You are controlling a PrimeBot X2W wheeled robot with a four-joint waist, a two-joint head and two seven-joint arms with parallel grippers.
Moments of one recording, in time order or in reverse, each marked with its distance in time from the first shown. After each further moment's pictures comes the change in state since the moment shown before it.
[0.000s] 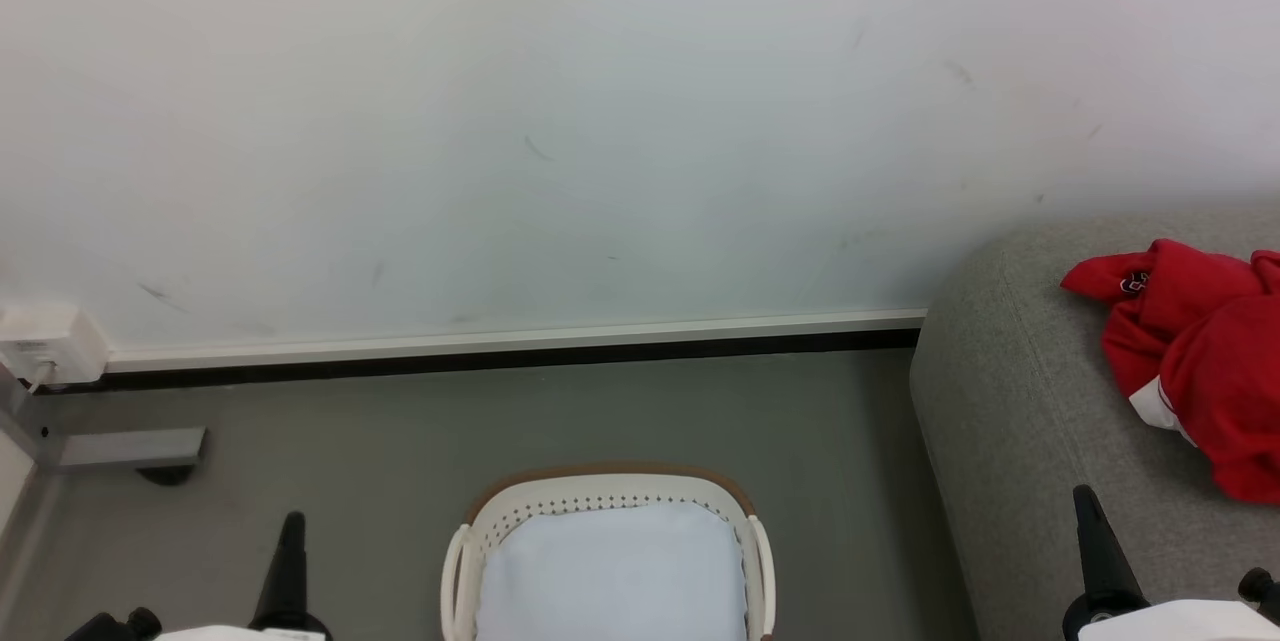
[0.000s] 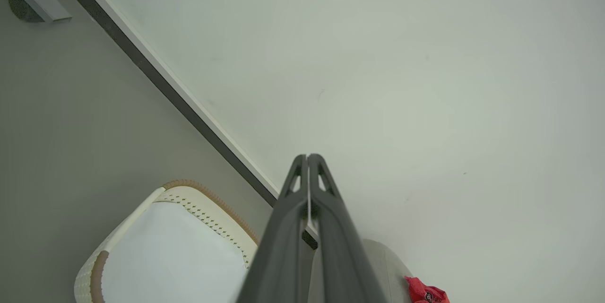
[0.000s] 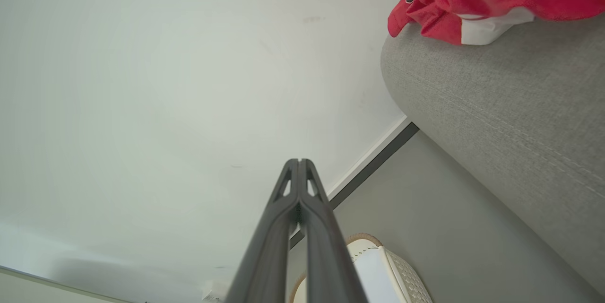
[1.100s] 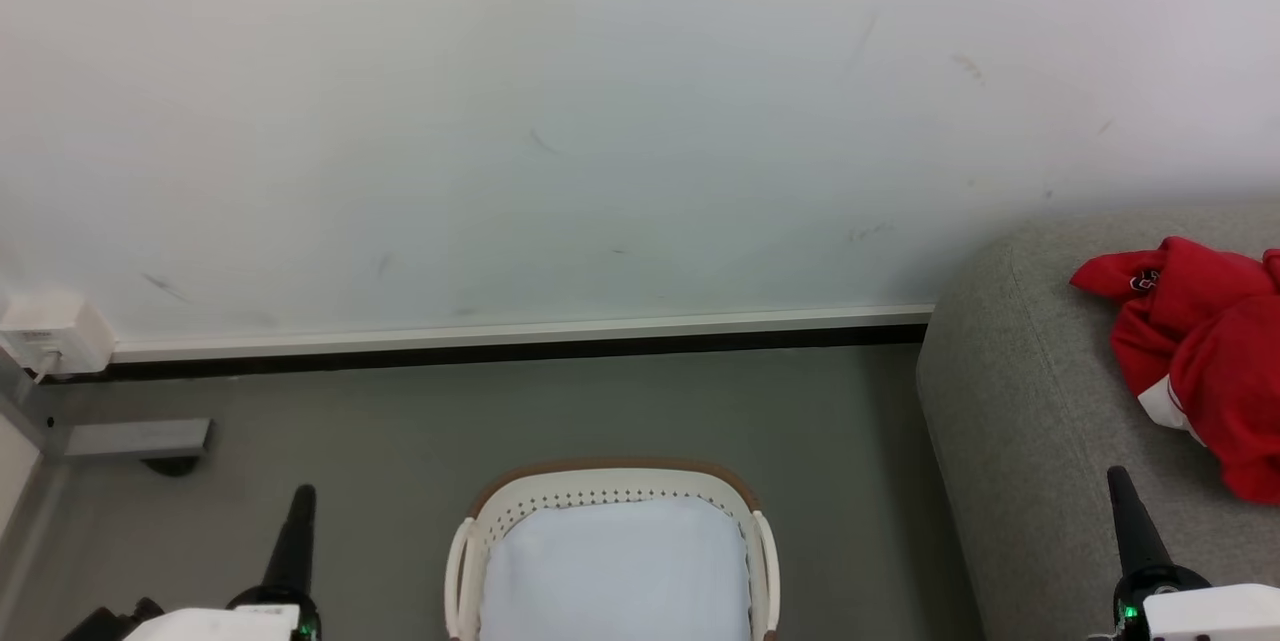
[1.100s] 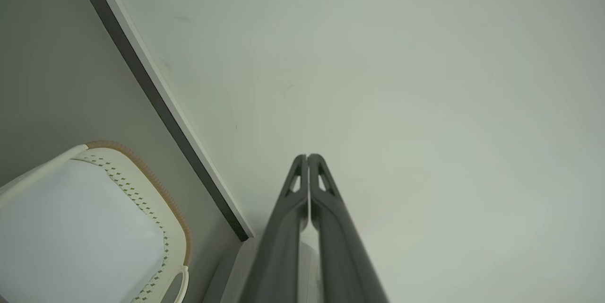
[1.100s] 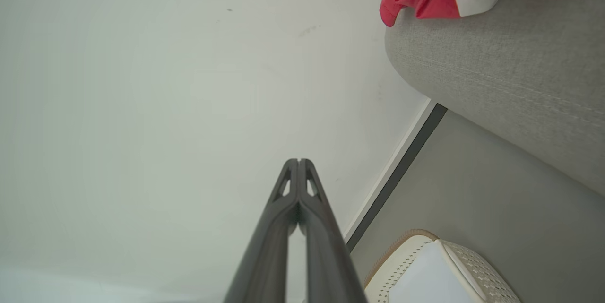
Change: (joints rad) left arm -0.023 -0.006 0.000 -0.035 -0.322 0.000 0.088; right arm -0.014 0.005 -0.079 -0.035 0.275 0.000 0.087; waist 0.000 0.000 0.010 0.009
